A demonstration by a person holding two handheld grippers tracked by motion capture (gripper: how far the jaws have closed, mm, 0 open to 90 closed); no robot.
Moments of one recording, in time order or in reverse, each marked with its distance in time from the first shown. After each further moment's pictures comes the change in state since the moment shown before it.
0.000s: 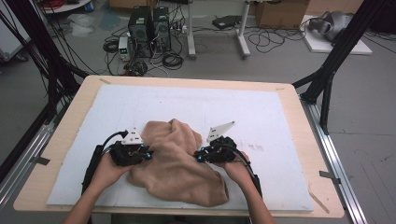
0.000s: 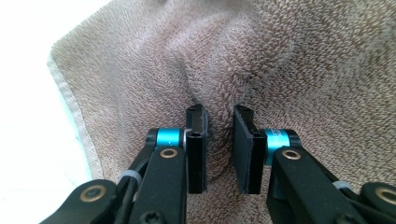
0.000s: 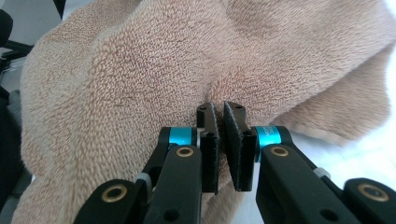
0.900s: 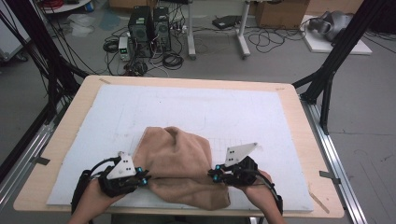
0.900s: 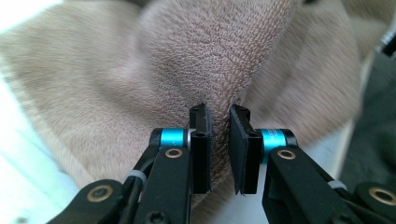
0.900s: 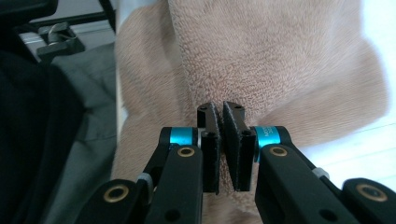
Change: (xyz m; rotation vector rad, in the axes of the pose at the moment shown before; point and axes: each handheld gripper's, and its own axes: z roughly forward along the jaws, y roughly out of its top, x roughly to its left) left arm -0.073 -0.030 -0.049 -0.031 -0.094 0.147; right arm 0.068 -0.026 -0.051 0.024 -0.012 -0.101
